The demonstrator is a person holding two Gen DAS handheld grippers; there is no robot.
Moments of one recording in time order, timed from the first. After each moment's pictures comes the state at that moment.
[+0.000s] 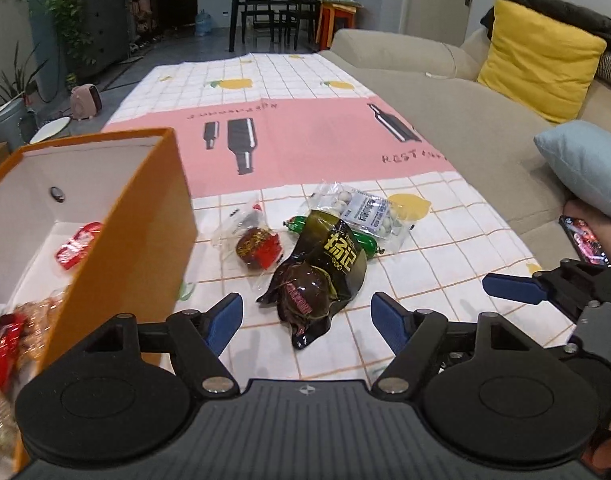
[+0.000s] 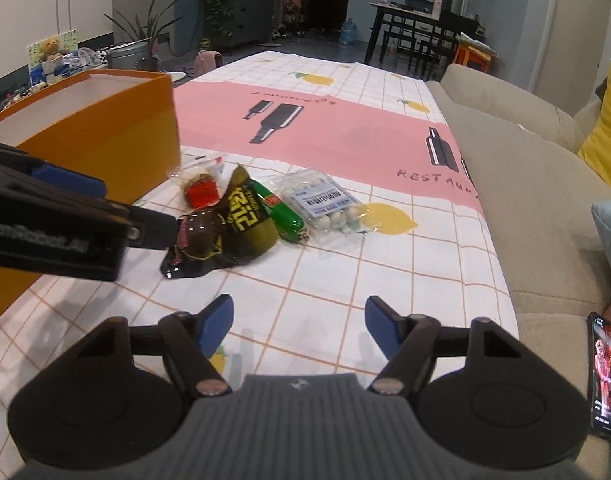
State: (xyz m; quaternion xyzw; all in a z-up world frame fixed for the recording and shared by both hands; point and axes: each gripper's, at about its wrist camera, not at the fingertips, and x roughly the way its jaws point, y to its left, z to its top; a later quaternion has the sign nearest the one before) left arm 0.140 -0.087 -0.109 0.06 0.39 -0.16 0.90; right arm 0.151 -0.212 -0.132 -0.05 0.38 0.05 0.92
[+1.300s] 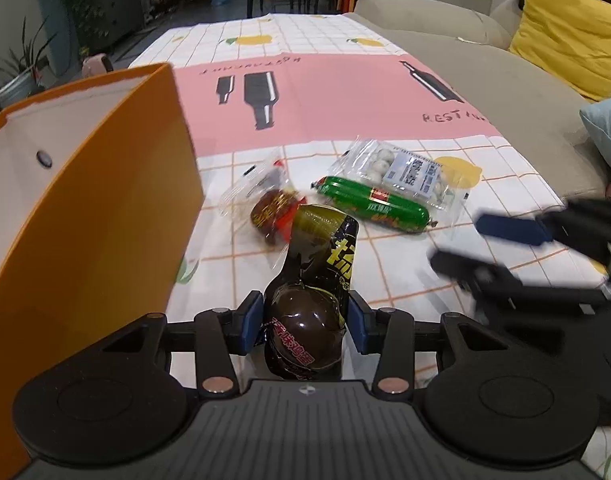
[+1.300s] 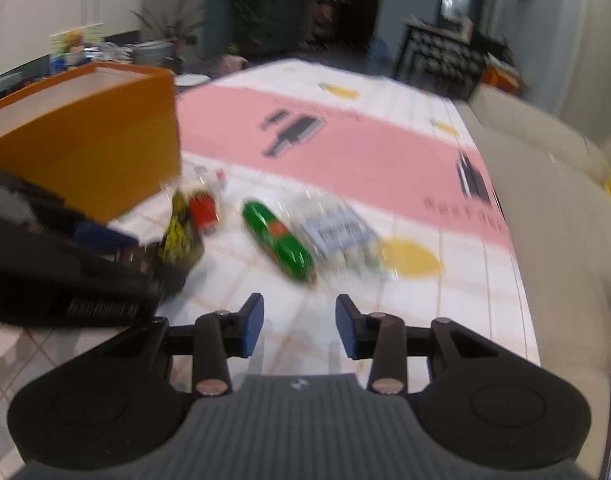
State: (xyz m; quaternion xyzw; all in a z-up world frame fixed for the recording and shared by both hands) left arm 0.171 -0.082 -0.148 0.07 0.44 -0.12 0.89; right arm 0.199 -0.206 -0.149 -0.09 0.35 0.10 0.93
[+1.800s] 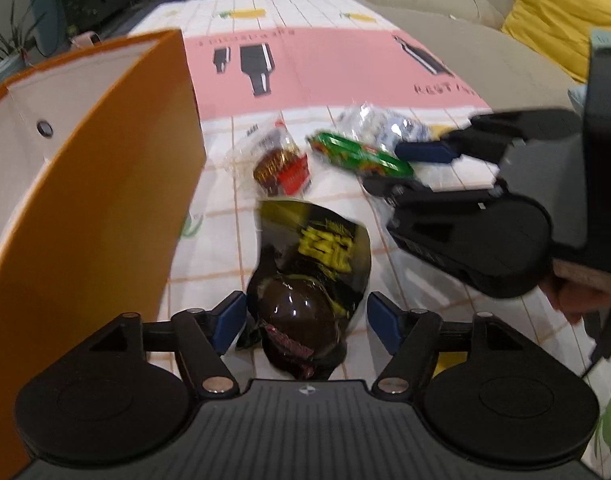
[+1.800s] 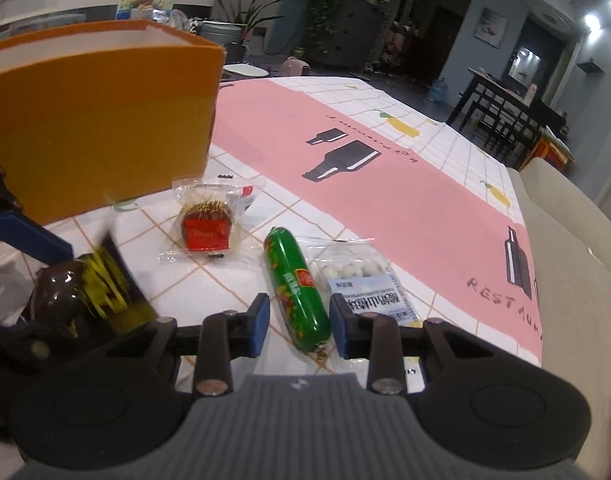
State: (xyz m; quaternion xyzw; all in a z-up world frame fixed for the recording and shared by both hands) left arm 0.156 -0.072 -0.149 0.06 0.48 -0.14 0.86; right arm 0.245 -0.181 -0.169 -0.20 0.32 0.18 0.91
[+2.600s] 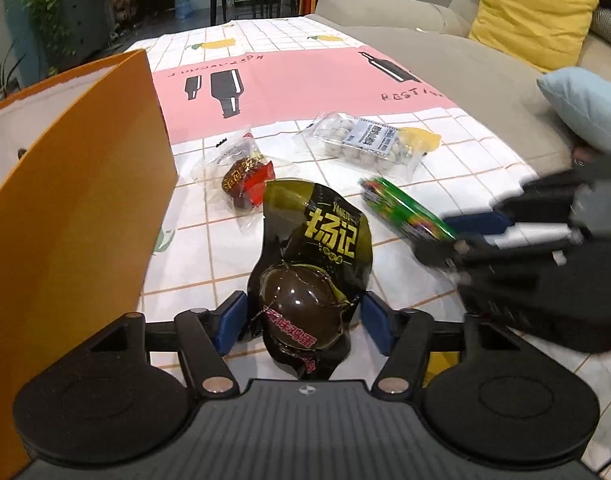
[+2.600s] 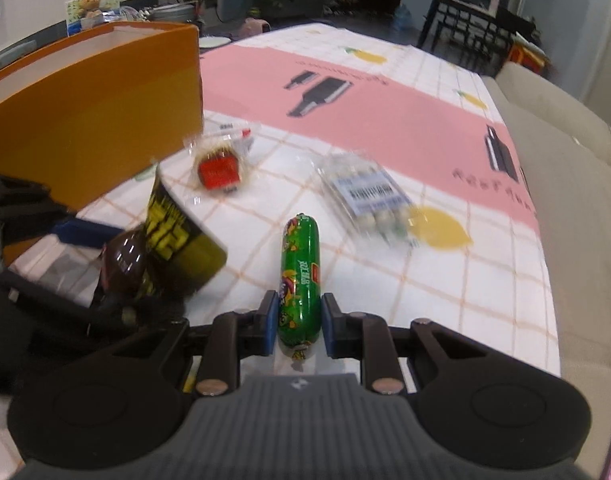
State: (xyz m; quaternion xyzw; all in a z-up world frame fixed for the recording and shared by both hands) left arm 0.142 -0.082 -0.161 0.09 0.42 -0.18 0.89; right arm 0.196 -0.200 -0.161 -0.10 0.41 0.12 0.90
